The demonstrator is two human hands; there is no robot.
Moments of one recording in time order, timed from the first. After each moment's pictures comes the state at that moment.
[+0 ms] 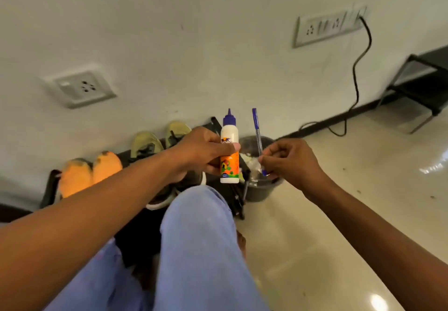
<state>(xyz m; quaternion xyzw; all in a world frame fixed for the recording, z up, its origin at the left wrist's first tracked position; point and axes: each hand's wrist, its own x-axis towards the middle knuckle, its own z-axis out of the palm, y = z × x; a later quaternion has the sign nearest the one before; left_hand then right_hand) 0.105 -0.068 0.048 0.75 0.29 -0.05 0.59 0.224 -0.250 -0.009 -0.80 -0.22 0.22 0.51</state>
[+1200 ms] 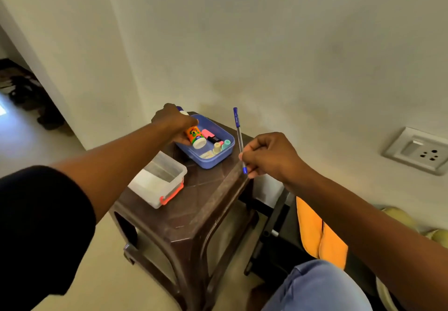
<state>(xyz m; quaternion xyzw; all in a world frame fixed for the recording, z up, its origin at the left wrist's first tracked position) -0.438 0.276 0.081 0.46 0.76 0.32 0.33 -0.206 0.186 0.081 -0.62 -0.58 0.42 0.31</state>
